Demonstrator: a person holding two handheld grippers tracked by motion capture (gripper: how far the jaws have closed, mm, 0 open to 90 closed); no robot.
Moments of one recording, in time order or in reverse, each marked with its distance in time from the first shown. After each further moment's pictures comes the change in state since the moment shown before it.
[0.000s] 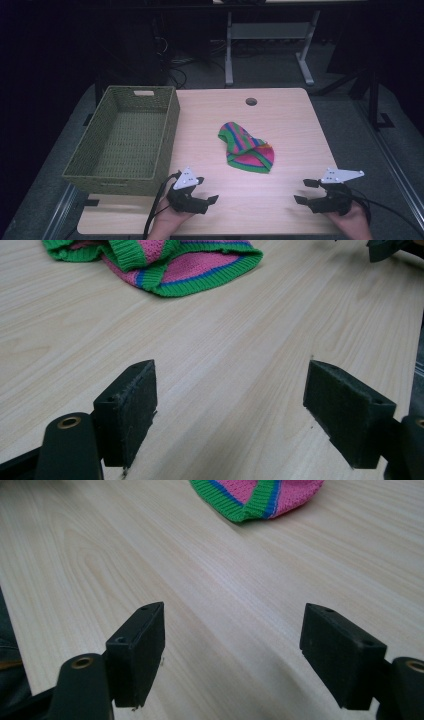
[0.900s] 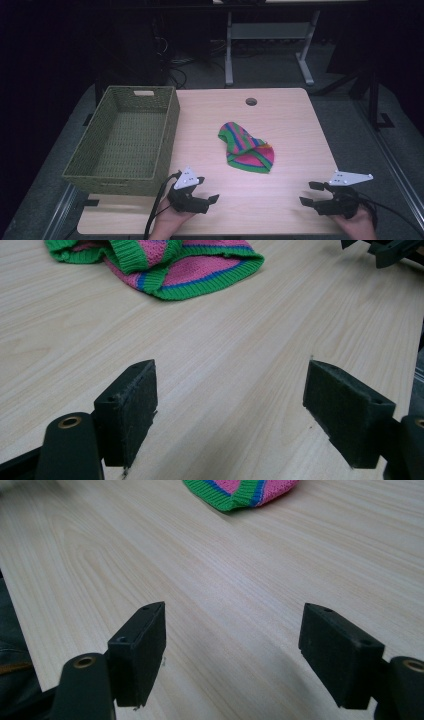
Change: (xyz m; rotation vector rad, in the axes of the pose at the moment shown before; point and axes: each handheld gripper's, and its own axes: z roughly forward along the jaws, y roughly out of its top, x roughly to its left) left arm -0.002 0.002 0.001 -0.010 0.004 -0.020; right arm -0.006 -0.015 -0.010 -0.023 0.003 0.056
